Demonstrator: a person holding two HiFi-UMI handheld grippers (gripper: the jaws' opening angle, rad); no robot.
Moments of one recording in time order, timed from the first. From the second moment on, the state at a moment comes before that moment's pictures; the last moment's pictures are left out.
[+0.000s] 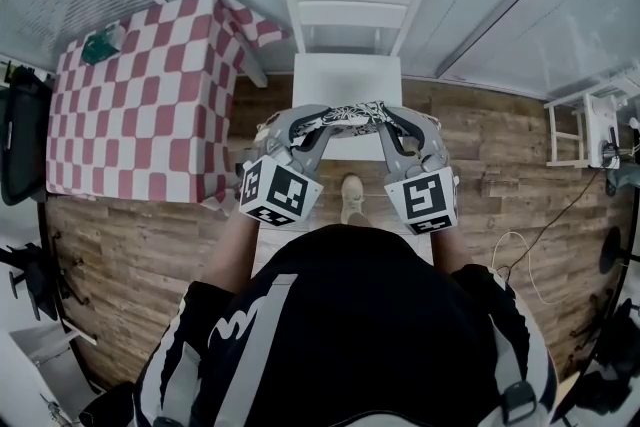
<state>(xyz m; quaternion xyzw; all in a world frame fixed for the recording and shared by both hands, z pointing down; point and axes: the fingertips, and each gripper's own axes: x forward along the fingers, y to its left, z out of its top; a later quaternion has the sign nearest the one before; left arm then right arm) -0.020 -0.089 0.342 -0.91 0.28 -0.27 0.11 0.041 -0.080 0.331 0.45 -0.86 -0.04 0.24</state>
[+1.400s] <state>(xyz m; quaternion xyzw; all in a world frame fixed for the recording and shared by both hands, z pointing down) -0.004 -0.169 0.397 -0.91 0.29 -0.30 0.06 0.060 -0.148 0.395 0.39 -0.87 0.01 0.29</state>
